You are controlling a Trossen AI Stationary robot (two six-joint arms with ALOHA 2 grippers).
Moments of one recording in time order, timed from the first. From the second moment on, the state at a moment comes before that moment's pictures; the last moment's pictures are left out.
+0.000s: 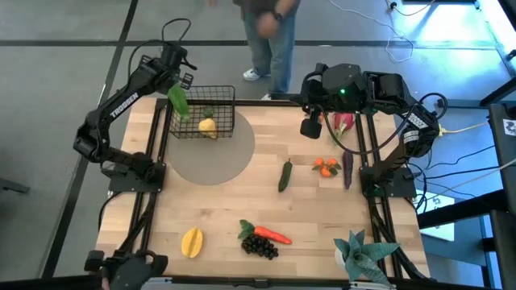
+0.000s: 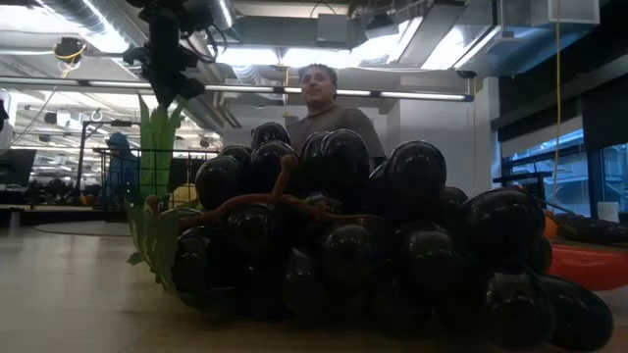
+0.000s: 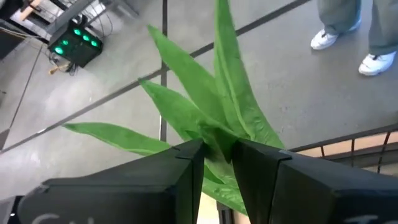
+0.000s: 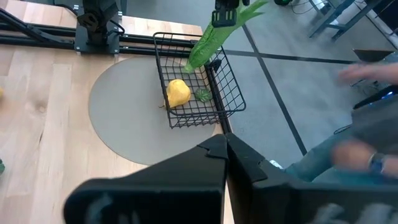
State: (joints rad) left arm 1.00 1.33 1.29 -0.74 -0.74 0.04; right arm -0.09 1.66 2.33 -1.28 0.30 -0.17
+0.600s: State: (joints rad) left arm 0.99 1.29 1.29 -0.77 -0.61 -0.01; right arm -0.09 1.66 2.33 -1.29 0.32 -0.16
